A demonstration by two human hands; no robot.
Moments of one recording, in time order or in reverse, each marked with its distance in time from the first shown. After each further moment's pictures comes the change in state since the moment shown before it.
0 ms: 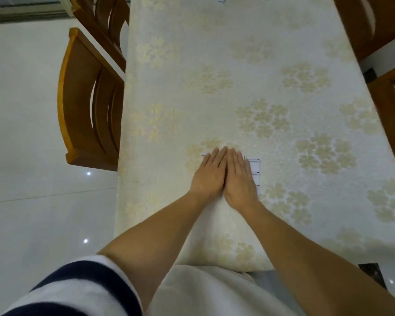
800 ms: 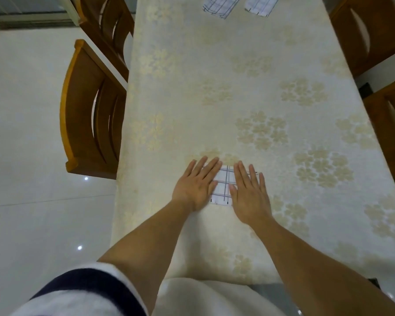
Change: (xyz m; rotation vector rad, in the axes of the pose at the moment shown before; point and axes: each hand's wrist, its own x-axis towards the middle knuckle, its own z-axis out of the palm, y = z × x) left_hand -0.013 -0.039 -0.007 0.185 -0.072 -0.020; right_hand -0.010 0.039 -0.004 -0.145 -0.128 0.042
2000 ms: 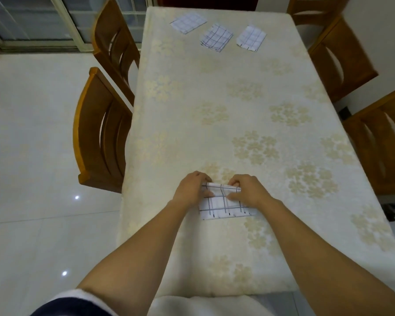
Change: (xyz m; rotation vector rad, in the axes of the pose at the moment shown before) left_hand 0.010 -0.016 -0.045 -0.630 0.013 -0.171; right_hand 0.037 -0.004 -0.092 0.510 -0.257 0.054
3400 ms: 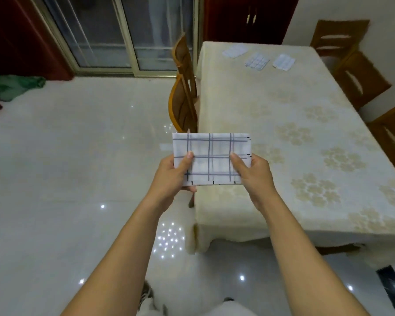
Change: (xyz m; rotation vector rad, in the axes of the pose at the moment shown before) left_hand -0.385 -0.016 -0.166 -0.872 0.417 -0.102; right_hand -0.249 -0.243 0.130 0.909 0.389 -0.204
